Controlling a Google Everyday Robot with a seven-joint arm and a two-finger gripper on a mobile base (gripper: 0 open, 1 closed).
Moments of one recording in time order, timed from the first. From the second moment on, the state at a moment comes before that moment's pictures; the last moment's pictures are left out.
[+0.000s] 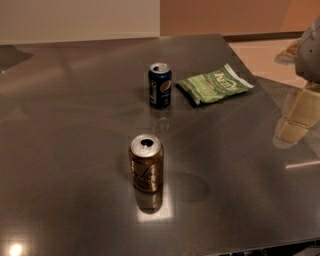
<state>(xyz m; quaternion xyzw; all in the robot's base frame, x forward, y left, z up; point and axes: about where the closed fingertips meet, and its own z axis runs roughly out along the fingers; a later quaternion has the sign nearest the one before) 0.438 -0.215 0.983 -0.60 0.78 -0.04 0.17</state>
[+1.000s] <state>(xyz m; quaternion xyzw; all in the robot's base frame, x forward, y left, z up) 0.484 -0.192 0.983 -0.61 0.77 -0.02 0.19</state>
